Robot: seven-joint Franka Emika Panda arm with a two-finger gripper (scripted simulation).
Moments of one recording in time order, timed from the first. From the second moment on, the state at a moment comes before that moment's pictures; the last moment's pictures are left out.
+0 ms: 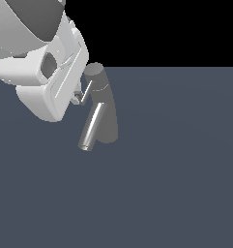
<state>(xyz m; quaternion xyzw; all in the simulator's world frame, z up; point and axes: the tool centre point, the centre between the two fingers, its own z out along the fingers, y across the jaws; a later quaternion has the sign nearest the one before) -0.092 0.097 0.223 -0.60 0.74 -0.23 0.19</state>
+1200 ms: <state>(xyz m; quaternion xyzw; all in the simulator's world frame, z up) -0.088 0.041 0.234 -0.62 0.73 -0.22 0.19</state>
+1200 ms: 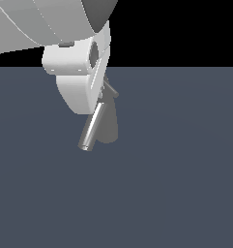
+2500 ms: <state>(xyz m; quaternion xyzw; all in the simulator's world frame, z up) -0.056 0.016 0.260 -0.63 0.73 -0.22 0.16</state>
